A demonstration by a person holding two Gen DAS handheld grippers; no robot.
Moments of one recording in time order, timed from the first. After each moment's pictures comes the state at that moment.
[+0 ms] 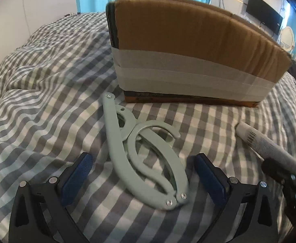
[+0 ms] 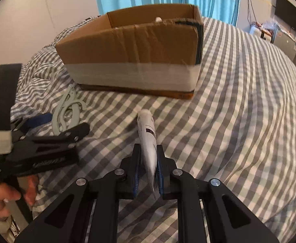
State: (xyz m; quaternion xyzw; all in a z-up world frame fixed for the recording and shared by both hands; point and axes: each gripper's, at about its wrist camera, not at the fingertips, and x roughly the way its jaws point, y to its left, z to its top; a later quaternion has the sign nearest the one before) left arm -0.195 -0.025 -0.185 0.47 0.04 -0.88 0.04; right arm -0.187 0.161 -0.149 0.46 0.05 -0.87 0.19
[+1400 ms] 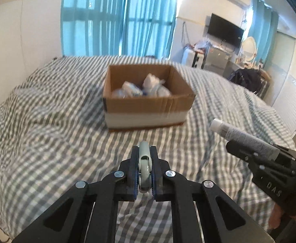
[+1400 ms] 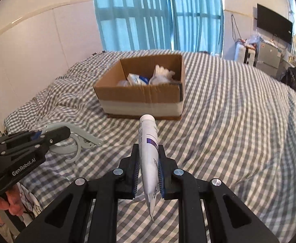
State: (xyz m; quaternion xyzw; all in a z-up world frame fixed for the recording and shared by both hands) left arm -0.080 -0.017 -0.039 0.36 0.03 -0.93 -0.08; right arm -0.087 0.177 -0.046 0.37 0.01 -0.92 0.17
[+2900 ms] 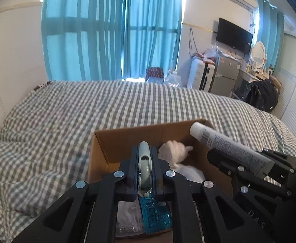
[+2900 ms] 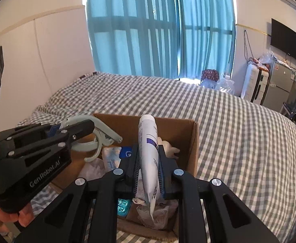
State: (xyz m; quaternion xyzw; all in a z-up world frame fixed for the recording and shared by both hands) left arm -0.321 -0.011 -0.038 0.34 0.01 -0.94 -0.06; right arm -0.330 0.132 -0.028 0.33 0.03 -0.92 0.19
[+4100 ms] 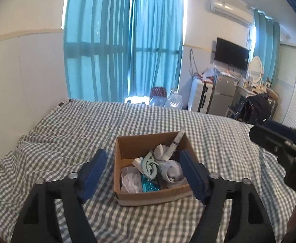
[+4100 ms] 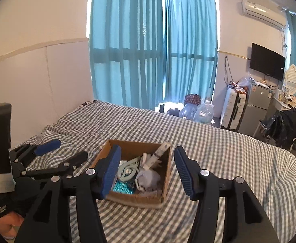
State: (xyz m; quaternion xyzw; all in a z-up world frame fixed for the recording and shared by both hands) left arm -0.169 -0.014 0.069 0.26 0.02 -0.96 -0.04; right arm -0.183 0.163 0.109 0.25 0.04 -0.96 0.14
